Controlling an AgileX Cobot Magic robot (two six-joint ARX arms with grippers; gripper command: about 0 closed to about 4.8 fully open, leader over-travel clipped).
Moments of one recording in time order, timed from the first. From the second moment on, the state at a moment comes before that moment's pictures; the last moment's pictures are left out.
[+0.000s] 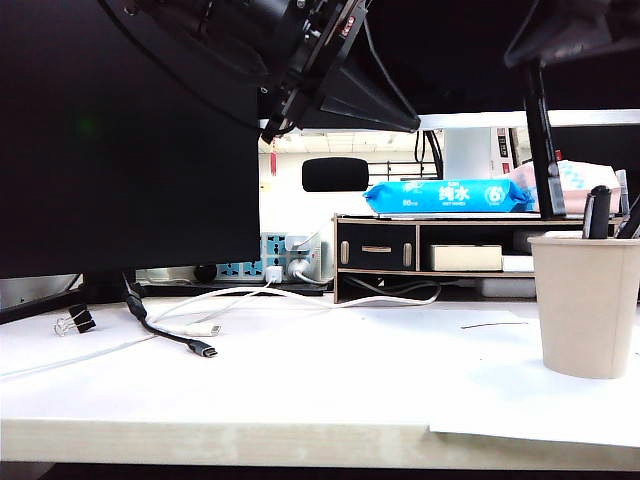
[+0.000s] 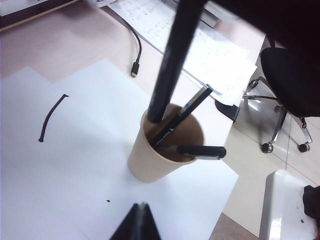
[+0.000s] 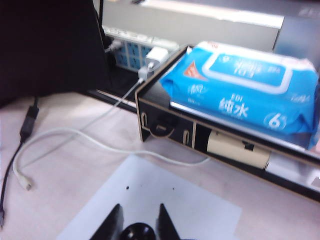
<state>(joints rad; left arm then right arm) -0.72 1.59 1.14 -0.08 0.55 -0.11 0.30 0.94 0.73 -0.03 -0.18 -0.03</state>
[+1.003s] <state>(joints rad) -0.55 1.35 1.14 -0.28 0.39 -0.05 0.54 1.20 0.77 0.23 -0.26 0.11</state>
